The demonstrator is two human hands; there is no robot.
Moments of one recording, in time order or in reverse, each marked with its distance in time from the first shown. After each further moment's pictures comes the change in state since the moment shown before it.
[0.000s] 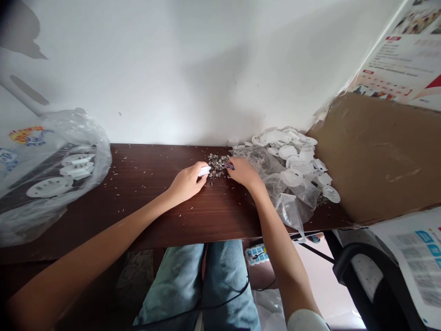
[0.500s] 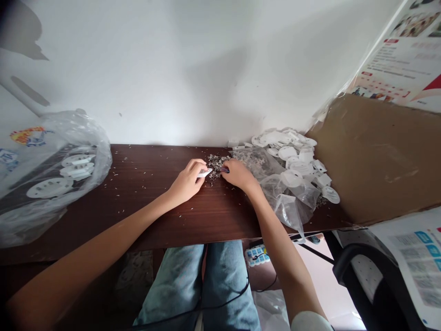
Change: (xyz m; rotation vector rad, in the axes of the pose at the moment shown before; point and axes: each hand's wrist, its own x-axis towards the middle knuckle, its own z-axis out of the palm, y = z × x) left_hand -0.001 -0.005 0.001 -0.088 0.123 0.160; right_hand 0.004 -0.009 0.009 0.025 -0.032 -0.060
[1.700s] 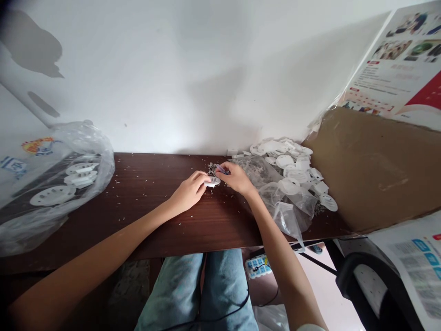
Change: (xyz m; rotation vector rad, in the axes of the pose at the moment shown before) left_hand -0.001 0.007 -0.002 -0.017 -0.081 -0.030; right_hand 0.001 -0.013 -0.005 0.547 0.137 0.054
